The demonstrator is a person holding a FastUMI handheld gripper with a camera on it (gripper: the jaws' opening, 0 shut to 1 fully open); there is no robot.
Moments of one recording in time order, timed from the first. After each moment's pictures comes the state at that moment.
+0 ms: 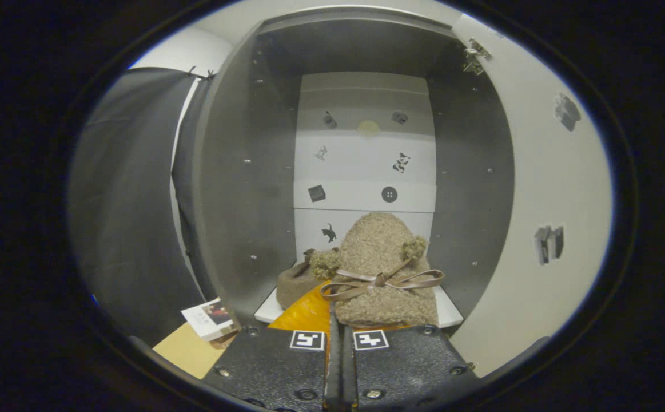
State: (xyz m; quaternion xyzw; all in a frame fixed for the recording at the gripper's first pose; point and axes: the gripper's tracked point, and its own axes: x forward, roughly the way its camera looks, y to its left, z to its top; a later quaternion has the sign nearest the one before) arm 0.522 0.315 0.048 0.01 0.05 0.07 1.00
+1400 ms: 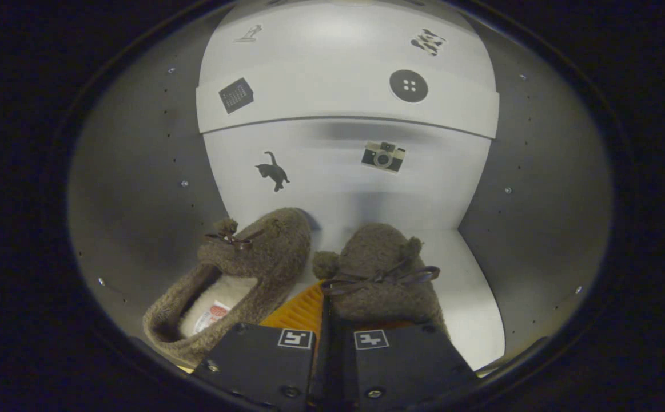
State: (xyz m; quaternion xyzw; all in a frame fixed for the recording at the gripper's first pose) arm 0.708 0.301 -0.036 0.03 0.27 0.04 0.96
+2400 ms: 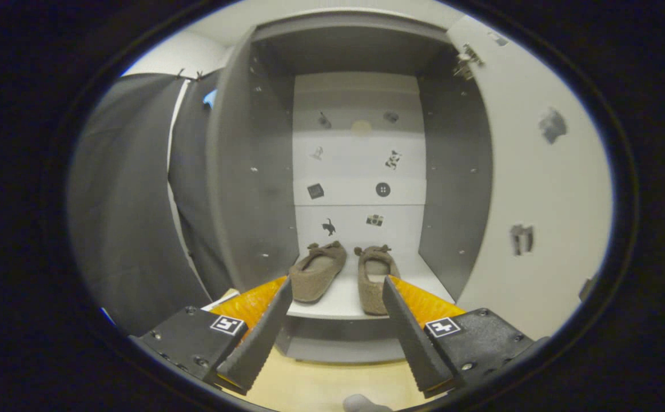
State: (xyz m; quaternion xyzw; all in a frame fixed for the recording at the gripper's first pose) arm 0.420 0.324 0.065 0.04 0.06 0.06 1.00
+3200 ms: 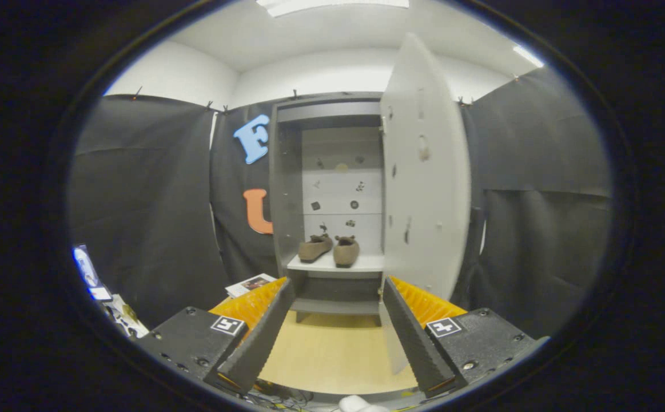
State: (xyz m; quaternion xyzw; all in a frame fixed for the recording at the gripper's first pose) arm 0.109 0.175 0.048 0.04 0.01 0.06 1.00
